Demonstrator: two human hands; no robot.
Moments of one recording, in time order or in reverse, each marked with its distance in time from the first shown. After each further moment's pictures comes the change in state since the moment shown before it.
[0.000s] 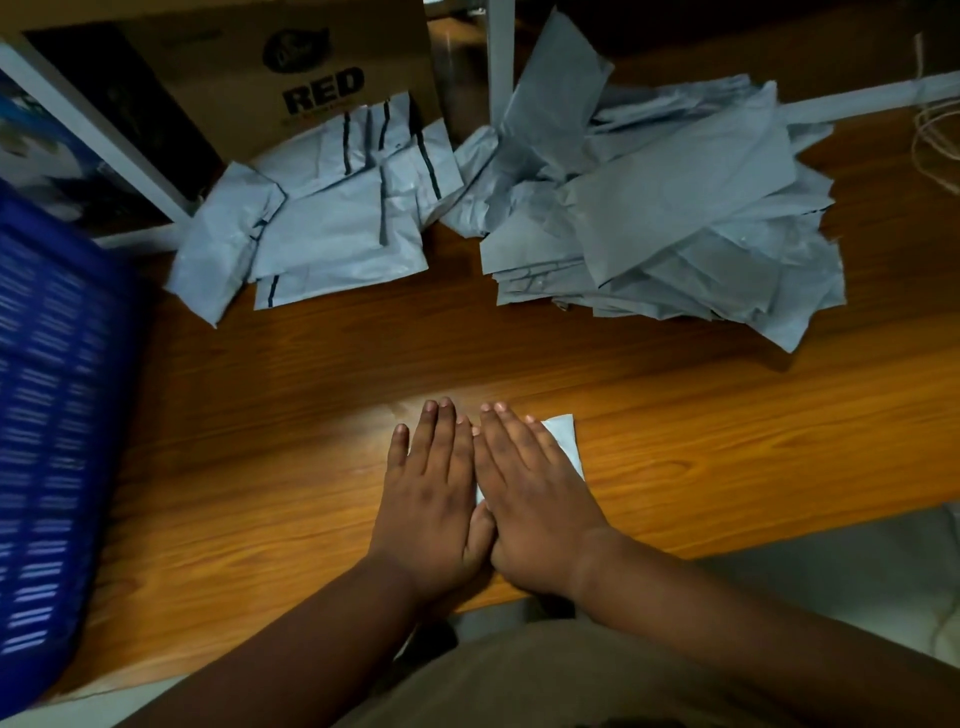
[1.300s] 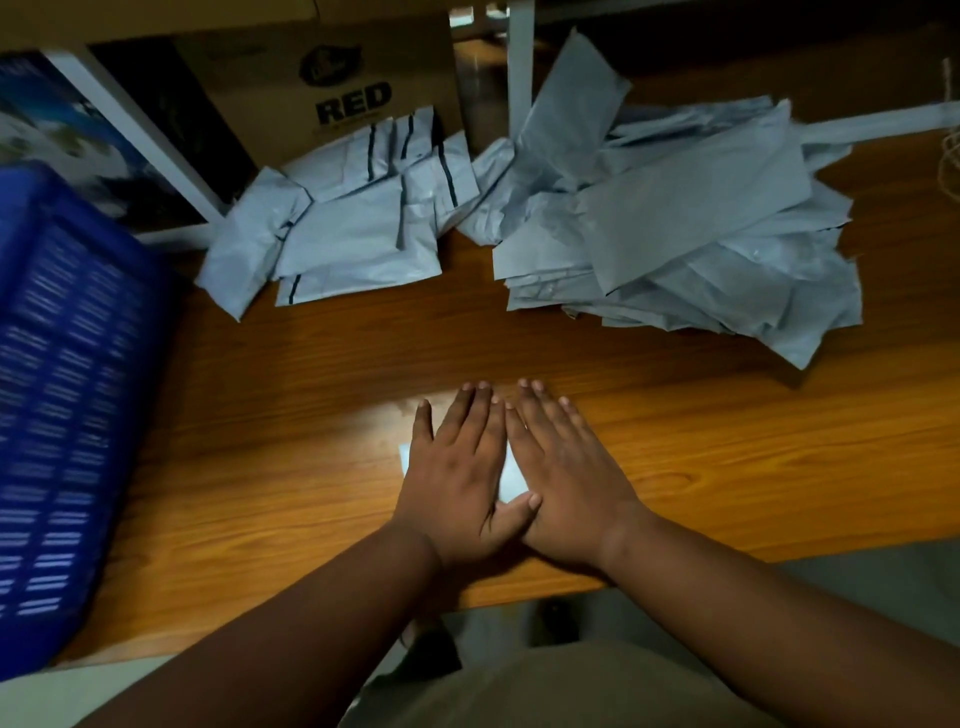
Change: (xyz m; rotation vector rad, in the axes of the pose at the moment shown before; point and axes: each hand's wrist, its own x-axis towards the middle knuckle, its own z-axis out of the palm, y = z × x) left_hand 0.030 0.015 -0.012 -0.015 0.086 0.063; right_hand 0.002 0.047 -0.004 0.106 0.030 0.012
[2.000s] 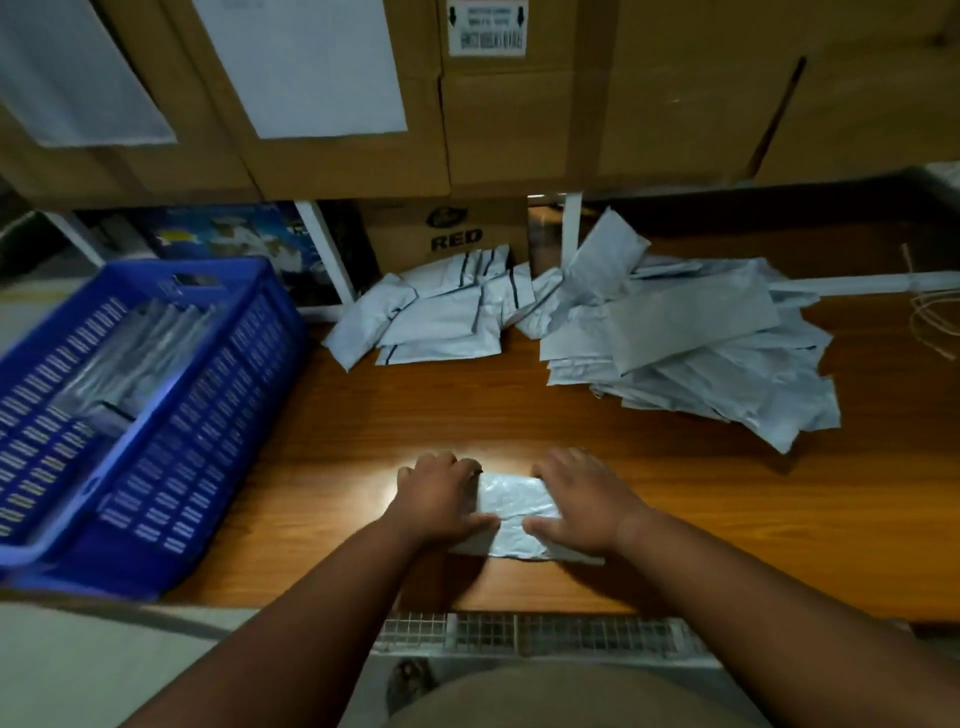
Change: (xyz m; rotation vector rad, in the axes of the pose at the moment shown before) left_hand -0.042 -0.038 -0.047 -0.066 -0.101 -0.370; right_hand 0.005 0.003 -0.050 -0.001 -0.093 -0.100
